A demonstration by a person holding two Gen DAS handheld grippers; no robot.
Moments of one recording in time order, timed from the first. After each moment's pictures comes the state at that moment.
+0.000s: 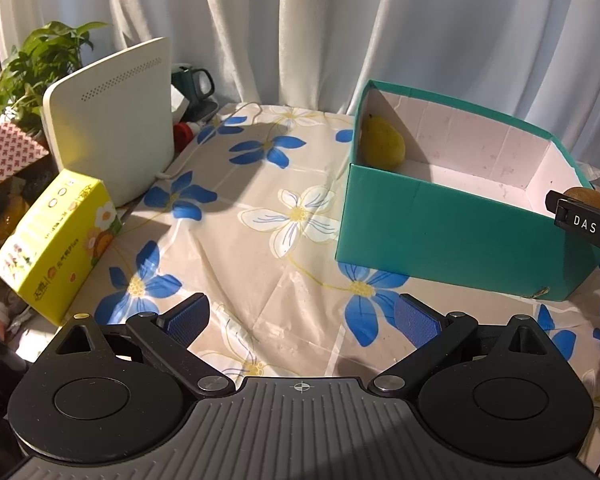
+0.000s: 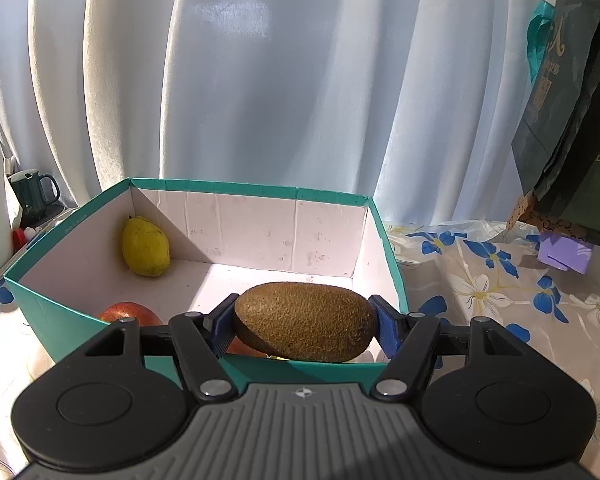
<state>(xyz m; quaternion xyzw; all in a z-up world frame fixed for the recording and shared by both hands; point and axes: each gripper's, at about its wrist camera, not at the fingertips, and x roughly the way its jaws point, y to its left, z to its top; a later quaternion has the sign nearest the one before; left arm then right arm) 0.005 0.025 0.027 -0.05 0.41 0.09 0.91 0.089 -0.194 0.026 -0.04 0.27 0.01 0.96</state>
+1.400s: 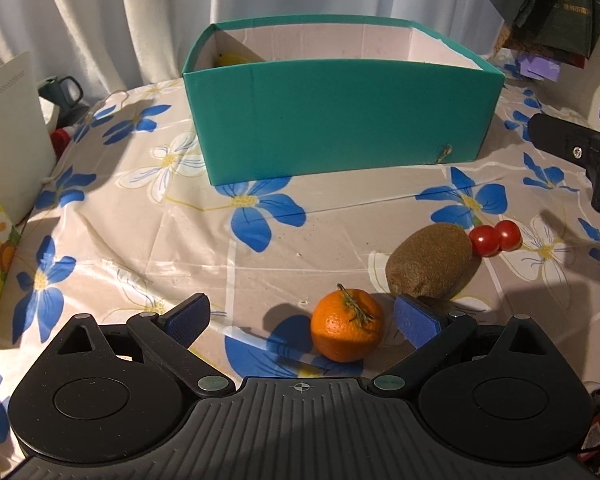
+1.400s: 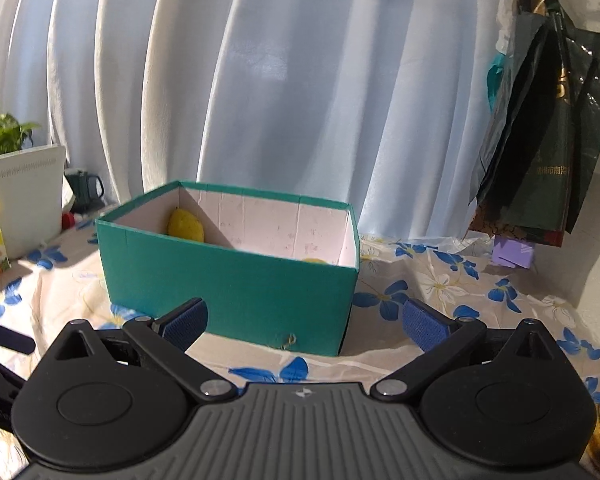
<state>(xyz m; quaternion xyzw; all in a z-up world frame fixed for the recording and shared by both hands) -0.035 -0.021 -0.024 0.06 0.43 -0.10 0.89 -0.057 -0.214 0.036 -0.07 0.21 0.03 0.97</state>
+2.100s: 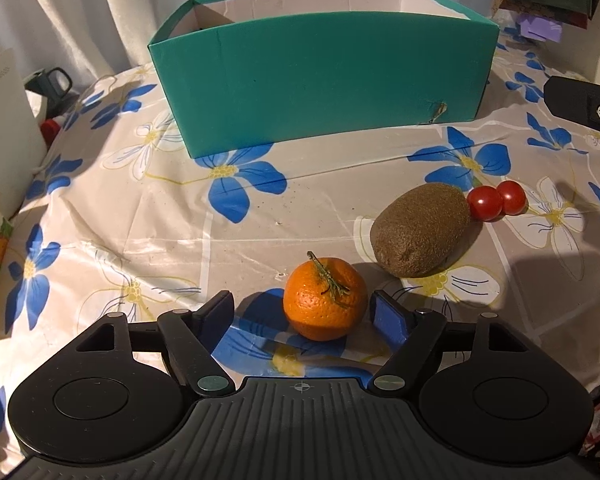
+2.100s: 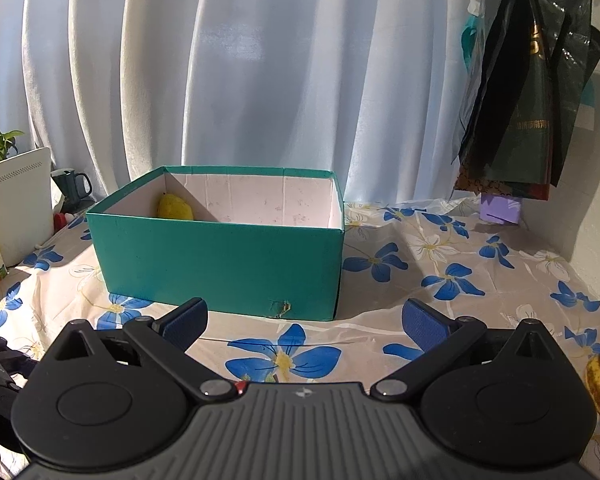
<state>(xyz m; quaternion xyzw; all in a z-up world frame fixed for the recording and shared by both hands) -0.034 -0.042 -0.041 0.09 0.46 -0.08 0.88 -0.065 -0.225 0.031 -0.02 0.24 0.00 0.97</state>
